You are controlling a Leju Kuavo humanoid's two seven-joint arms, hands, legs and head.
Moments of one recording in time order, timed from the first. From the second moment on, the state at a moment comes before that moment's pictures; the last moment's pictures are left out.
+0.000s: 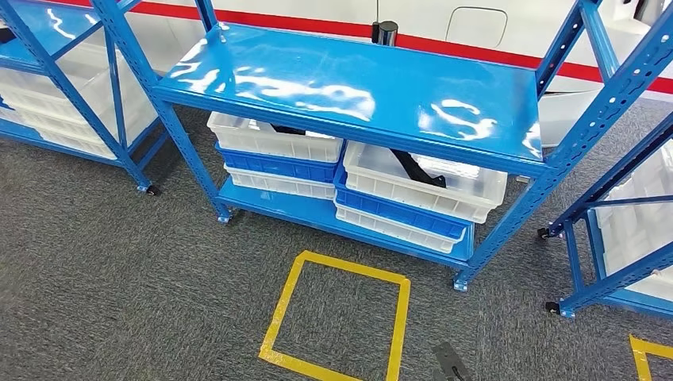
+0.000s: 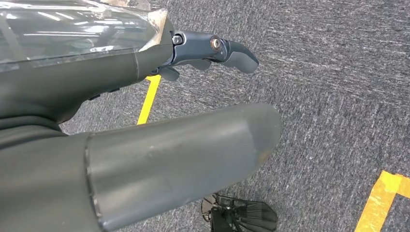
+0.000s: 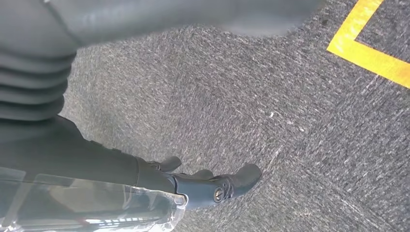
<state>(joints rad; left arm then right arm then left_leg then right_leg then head) -0.09 -0.09 0.49 -0.19 -0.70 0.19 -0.20 -0.04 0.04 -0.34 -0.17 0.69 -0.17 0.13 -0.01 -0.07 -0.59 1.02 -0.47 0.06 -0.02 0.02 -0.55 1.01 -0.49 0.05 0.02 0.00</state>
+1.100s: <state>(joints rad) -0.08 -0.09 0.49 -0.19 -0.70 0.19 -0.21 -0.04 0.05 -0.35 -0.17 0.70 -0.18 0.14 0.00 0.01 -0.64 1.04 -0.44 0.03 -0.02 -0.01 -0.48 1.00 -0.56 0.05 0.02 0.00</state>
